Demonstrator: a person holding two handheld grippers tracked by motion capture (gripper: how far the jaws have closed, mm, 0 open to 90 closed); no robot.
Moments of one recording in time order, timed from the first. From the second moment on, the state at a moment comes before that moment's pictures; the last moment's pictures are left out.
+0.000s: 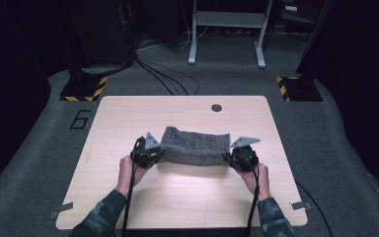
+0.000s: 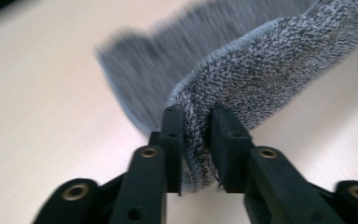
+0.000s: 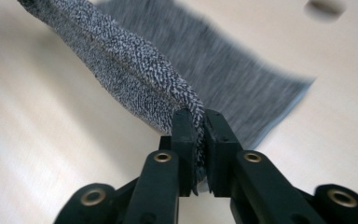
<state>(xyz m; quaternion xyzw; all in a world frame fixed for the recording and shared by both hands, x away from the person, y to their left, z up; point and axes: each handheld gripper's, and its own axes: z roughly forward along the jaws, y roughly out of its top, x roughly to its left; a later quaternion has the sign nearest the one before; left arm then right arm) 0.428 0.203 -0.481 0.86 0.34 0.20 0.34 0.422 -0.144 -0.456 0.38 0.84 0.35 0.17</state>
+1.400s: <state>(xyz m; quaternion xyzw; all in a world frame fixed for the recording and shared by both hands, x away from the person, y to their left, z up) 0.406 0.206 -0.513 0.85 0.39 0.19 0.29 0.373 -0.144 -0.502 0.42 0.86 0.26 0.13</state>
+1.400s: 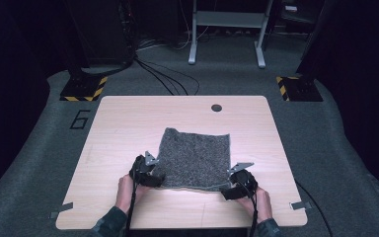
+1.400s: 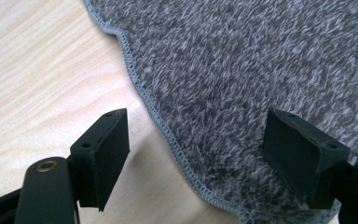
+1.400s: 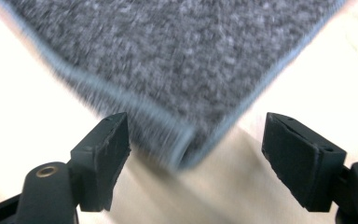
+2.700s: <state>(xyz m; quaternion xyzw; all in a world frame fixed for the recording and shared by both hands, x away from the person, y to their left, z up) 0.437 0.191 -0.489 0.85 0.37 0.16 0.33 0.413 -0.122 -0.490 0.42 0.84 0.31 0.13</state>
